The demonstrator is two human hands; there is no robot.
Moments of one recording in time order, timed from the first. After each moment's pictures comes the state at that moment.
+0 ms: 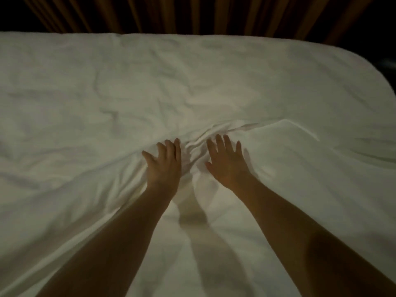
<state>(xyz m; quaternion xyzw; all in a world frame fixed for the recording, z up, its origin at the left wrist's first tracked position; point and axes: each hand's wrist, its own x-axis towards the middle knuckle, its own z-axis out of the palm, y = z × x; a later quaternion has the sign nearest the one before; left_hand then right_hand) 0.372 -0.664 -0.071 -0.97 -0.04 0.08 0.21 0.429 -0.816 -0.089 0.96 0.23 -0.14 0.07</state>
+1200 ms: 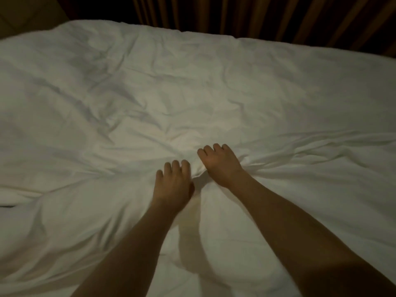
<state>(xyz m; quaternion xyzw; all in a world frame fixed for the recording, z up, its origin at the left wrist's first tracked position) 0.170 -0.347 -0.040 -0.99 -0.08 0.05 0.05 0.276 -0.462 -0.038 0.87 0.48 0.07 -0.01</state>
